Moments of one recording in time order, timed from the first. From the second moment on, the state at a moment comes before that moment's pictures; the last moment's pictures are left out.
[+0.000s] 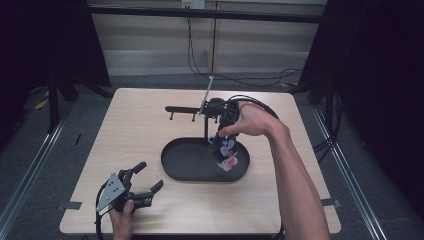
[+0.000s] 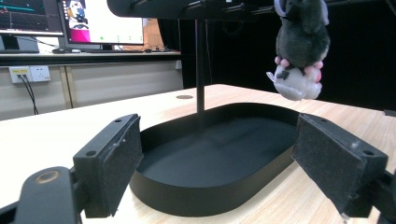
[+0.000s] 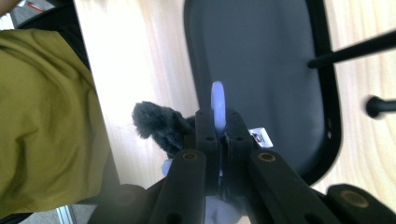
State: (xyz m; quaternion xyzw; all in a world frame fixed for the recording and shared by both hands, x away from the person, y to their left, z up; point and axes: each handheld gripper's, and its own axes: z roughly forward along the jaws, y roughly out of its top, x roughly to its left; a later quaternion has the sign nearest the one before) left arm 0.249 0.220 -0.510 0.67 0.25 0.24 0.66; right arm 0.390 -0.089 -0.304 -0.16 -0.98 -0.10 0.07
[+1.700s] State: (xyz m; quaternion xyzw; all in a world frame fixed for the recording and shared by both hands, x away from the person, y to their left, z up) left arm 0.249 0.220 -0.511 0.67 0.25 0.24 0.66; right arm 0.447 -0.104 -0.301 -0.22 -0.97 -0.08 0.06
